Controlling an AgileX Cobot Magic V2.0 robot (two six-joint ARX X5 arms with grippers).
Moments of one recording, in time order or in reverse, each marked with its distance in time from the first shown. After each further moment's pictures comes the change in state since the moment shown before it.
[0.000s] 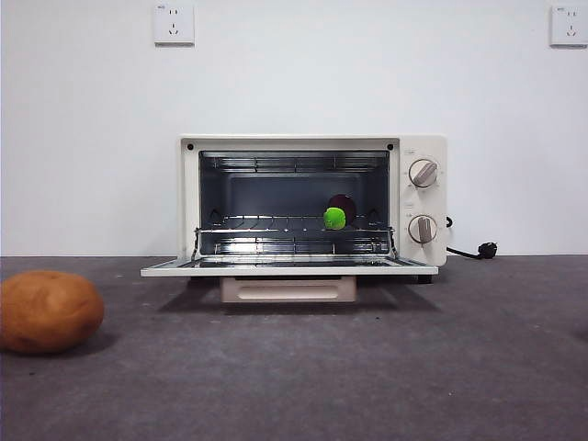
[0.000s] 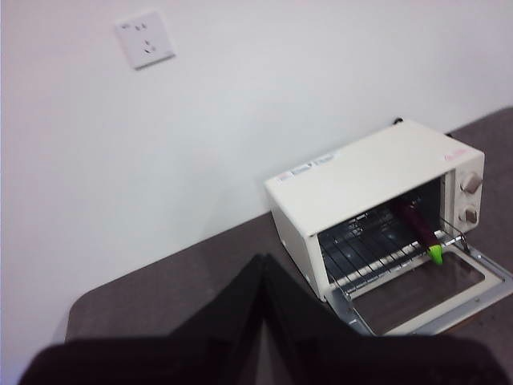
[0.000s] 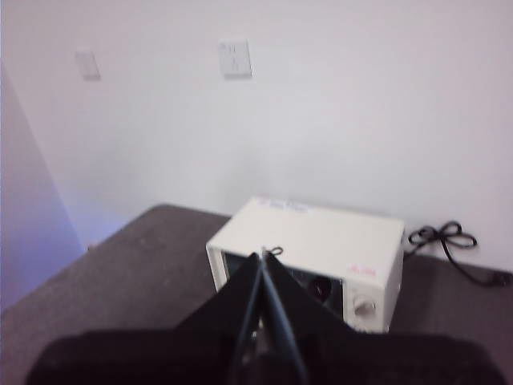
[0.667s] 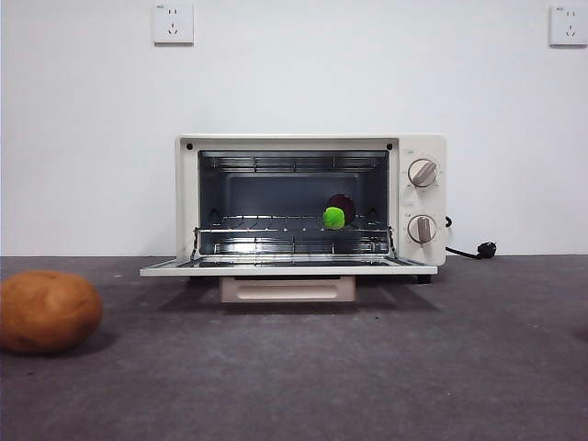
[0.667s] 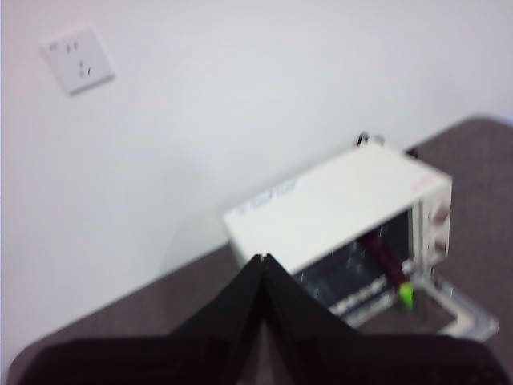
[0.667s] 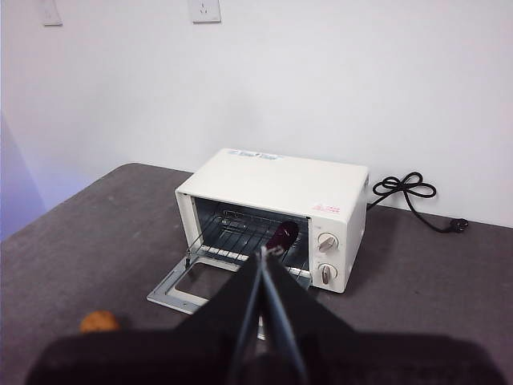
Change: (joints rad) left arm 0.066 0.159 0.000 0.210 0.147 0.021; right arm 0.000 -0.282 -0.343 0.000 0.064 -0.024
